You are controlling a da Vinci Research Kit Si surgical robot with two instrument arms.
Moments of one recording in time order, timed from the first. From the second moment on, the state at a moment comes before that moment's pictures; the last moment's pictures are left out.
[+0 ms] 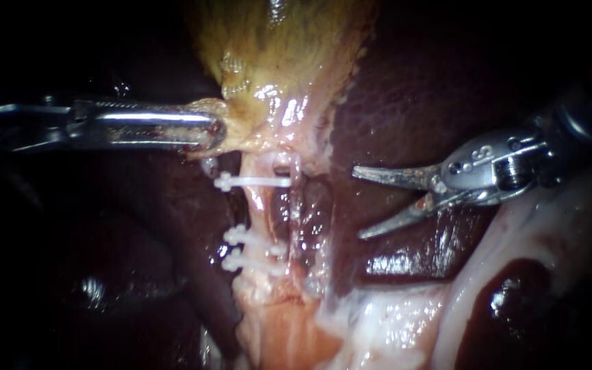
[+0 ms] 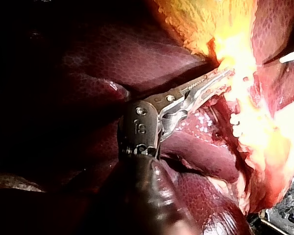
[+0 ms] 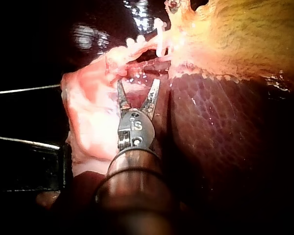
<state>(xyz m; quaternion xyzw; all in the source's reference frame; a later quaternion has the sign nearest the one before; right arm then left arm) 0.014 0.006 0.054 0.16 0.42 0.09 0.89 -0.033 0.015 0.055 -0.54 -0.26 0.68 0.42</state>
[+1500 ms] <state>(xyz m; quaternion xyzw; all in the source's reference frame) 0.027 0.004 0.062 0.30 0.42 0.13 0.85 -0.028 0.016 0.050 -0.54 -0.26 0.67 0.43</state>
